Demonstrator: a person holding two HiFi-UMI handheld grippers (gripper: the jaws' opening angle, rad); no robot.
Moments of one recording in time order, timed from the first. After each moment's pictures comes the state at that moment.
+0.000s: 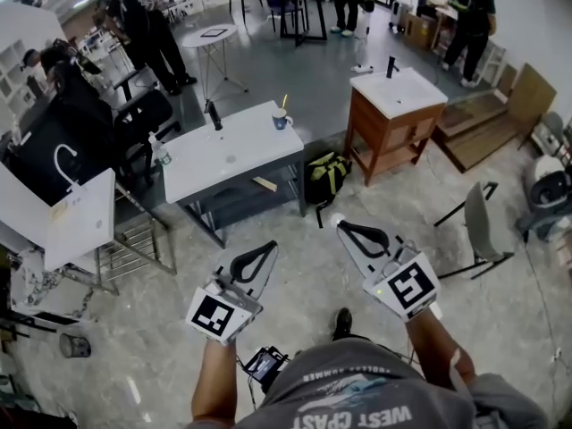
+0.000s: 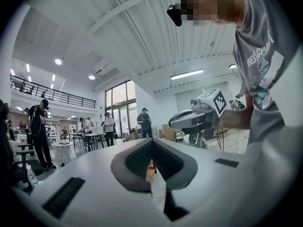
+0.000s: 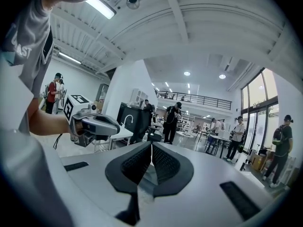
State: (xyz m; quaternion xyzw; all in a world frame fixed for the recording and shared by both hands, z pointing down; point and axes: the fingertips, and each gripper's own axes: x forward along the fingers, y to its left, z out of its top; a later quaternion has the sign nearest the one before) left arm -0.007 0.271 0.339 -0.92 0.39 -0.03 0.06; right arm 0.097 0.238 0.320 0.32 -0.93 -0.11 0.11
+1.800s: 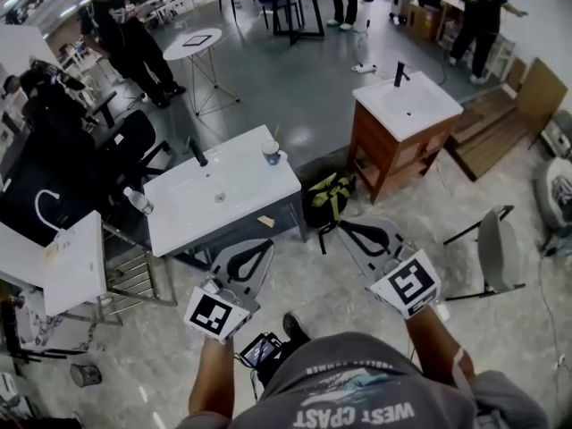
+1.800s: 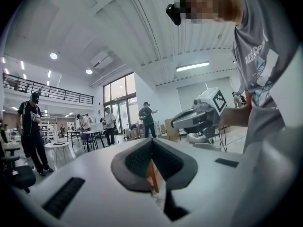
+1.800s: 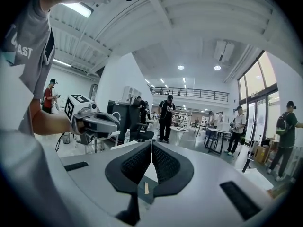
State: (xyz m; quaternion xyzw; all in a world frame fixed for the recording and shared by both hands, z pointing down) left arm 0.005 0.009 0.356 -0.92 0.38 -0.06 0.05; right arm 0.119 -0.021 0.349 0.33 -0.94 -0.06 0.11
